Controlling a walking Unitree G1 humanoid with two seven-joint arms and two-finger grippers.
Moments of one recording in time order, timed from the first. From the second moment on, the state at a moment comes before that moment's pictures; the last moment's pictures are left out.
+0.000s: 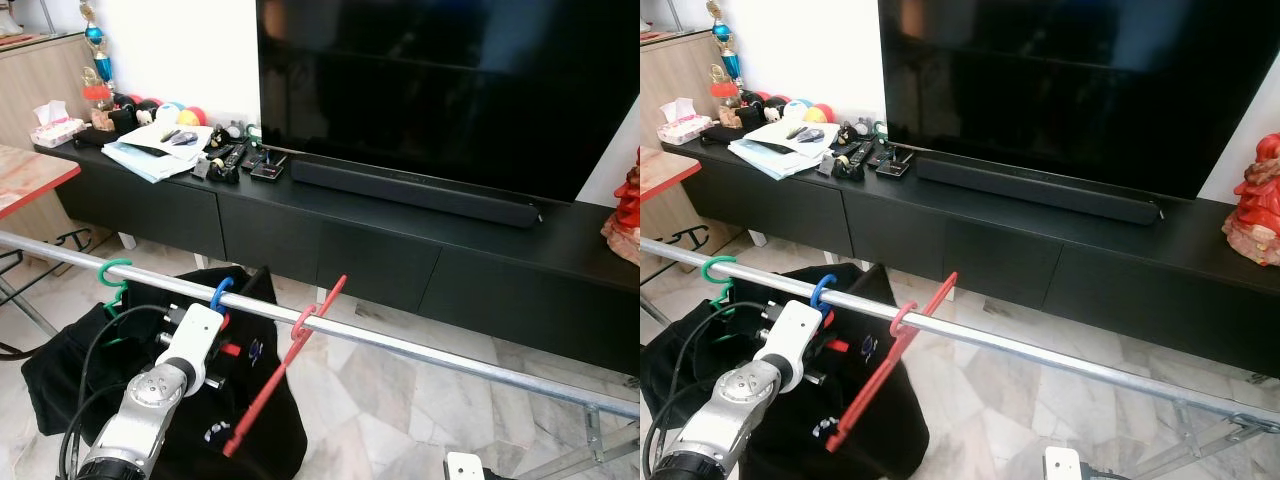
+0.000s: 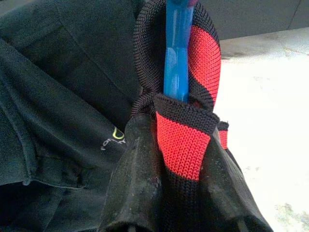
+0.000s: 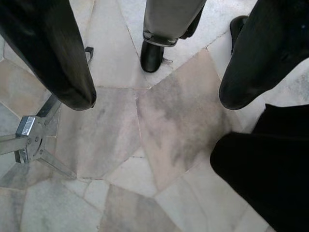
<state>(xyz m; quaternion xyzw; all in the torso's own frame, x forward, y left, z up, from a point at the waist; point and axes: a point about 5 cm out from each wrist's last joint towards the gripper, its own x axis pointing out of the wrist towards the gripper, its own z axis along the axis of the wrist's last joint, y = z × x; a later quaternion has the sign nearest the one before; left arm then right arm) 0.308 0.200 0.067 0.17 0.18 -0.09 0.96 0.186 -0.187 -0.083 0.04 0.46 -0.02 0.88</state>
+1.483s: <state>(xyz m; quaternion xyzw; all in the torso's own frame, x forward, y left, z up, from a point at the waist) 0.218 0.234 0.080 0.13 0.14 -0.05 0.98 0.182 -0.185 -0.085 0.03 0.47 -0.01 0.88</state>
